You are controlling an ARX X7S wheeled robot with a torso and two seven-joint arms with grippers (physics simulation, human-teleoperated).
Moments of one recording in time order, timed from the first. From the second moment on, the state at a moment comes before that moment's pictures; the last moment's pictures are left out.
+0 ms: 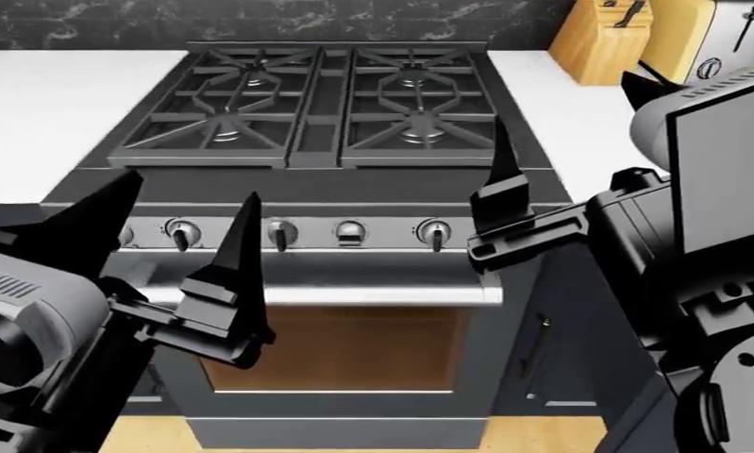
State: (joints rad) left arm -0.53 -1.03 0.48 0.97 -1.16 -0.21 -0.81; right arm 1.22 0.82 -0.50 -0.85 1.62 0.98 1.18
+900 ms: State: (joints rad) left arm -0.44 -0.66 0.69 0.39 -0.71 -0.10 -0.64; right arm 0.80 0.67 -0.62 -0.47 1.06 0.63 0.83
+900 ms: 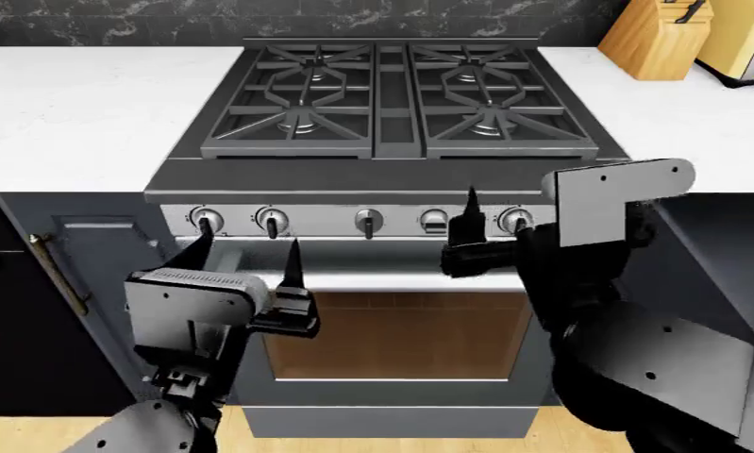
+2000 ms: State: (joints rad) left arm -0.59 -0.08 0.75 -1.16 -0.33 0.47 -0.42; right arm 0.58 0.15 -0.69 0.98 0.59 -0.22 0.32
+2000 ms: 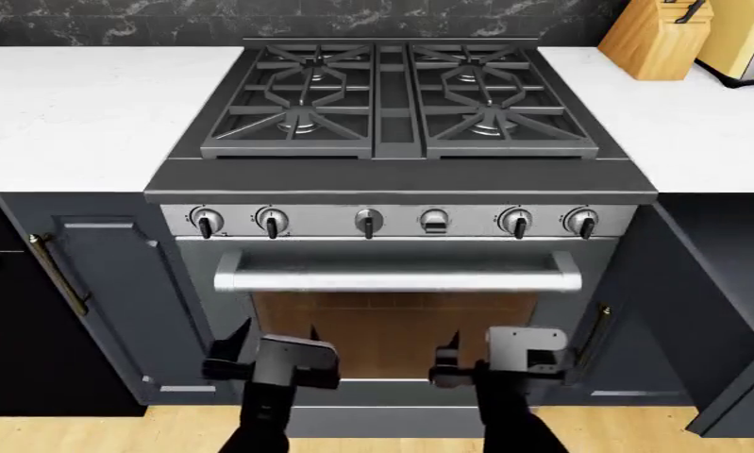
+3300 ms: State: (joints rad) left arm -0.62 -0.01 0.63 -1.31 -0.14 0.42 -0.31; right arm 0.60 0.13 -0.74 1.05 0.55 -0.23 0.27
